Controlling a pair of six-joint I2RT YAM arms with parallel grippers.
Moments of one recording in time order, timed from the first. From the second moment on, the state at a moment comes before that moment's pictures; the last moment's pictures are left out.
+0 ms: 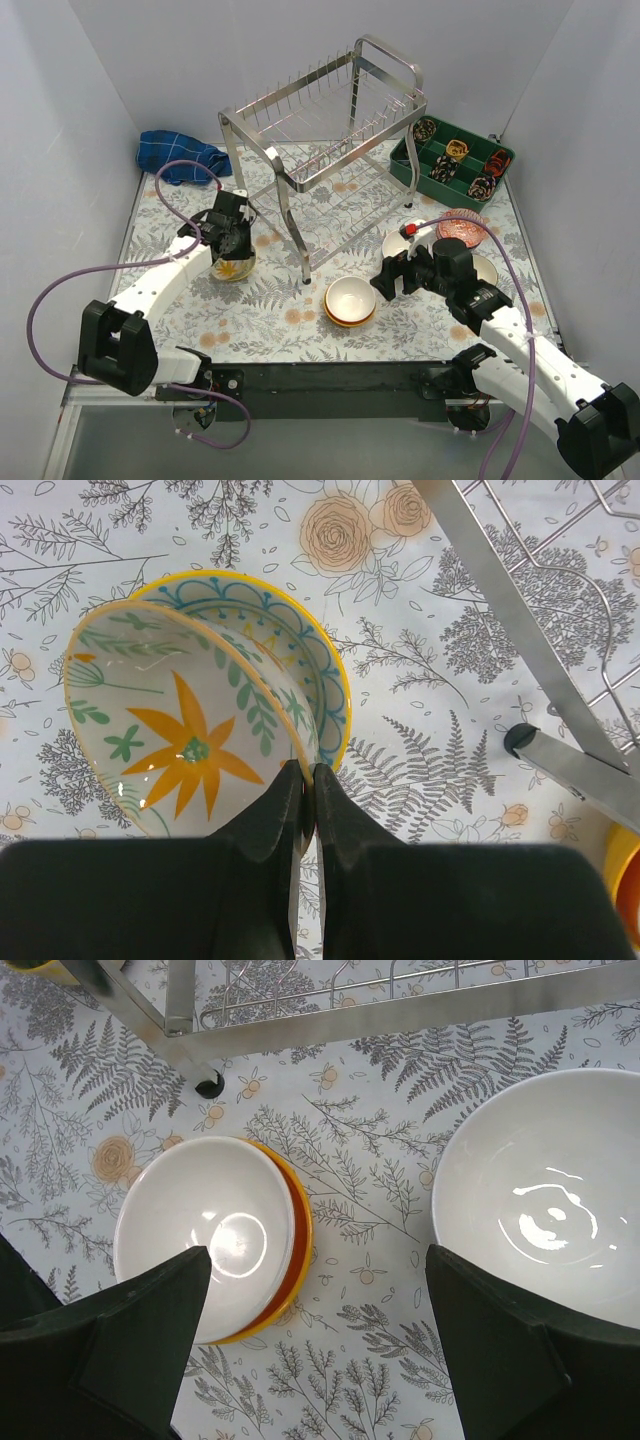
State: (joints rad) left arm -0.36 1.30 0.98 -0.64 -0.13 -0.35; right arm 0.54 0.80 0.50 -0.19 -0.28 0.13
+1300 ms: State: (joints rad) left arm -0.46 0.90 1.02 -0.66 -0.33 -0.43; right arm 0.51 1.02 0.80 -0.24 -0.01 0.17
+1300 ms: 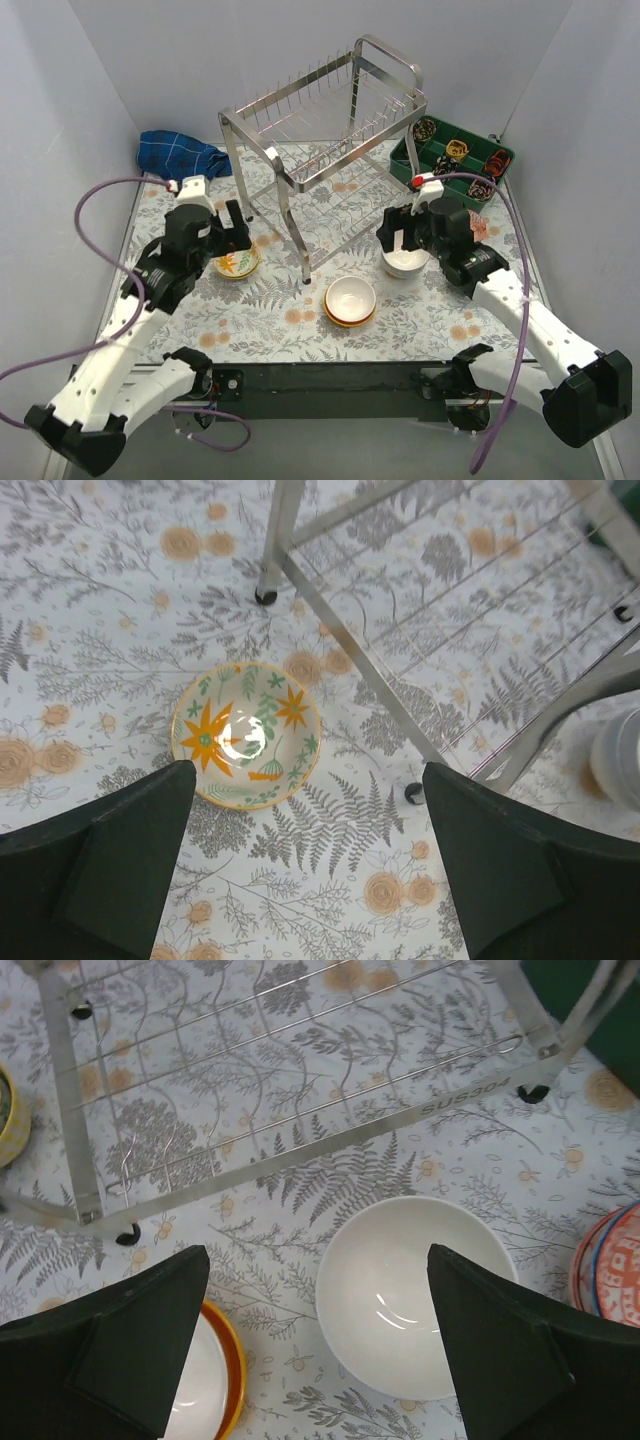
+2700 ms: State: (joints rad) left arm -0.46 0.00 0.81 -0.63 -0.52 -0.45; right arm 0.21 0.01 0.49 -0.34 0.27 0.00
